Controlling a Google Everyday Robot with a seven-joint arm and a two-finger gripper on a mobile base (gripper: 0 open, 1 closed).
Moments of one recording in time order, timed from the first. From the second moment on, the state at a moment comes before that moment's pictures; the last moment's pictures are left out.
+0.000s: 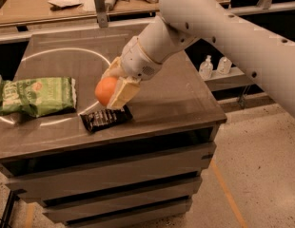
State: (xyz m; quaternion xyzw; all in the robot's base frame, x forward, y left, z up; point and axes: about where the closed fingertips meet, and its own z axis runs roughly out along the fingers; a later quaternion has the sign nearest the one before) arm 0.537 0.089 0.883 -0.76 0.54 0.22 0.29
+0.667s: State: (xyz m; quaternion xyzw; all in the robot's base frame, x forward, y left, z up) arm 0.535 0.056 0.877 -0.74 0.55 0.25 0.29
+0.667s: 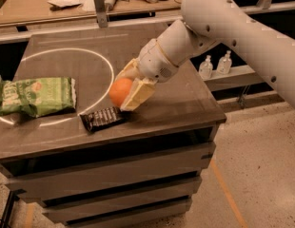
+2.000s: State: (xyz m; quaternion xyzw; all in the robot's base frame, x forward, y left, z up) arm 0.524 0.019 0.866 -0.74 0.56 0.24 0.28
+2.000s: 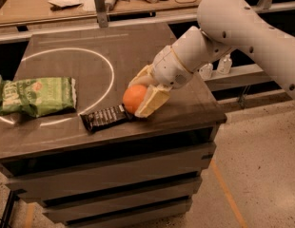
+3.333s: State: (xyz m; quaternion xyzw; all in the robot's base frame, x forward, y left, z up) arm 0.525 0.027 0.851 -0.74 0.57 0.24 0.27
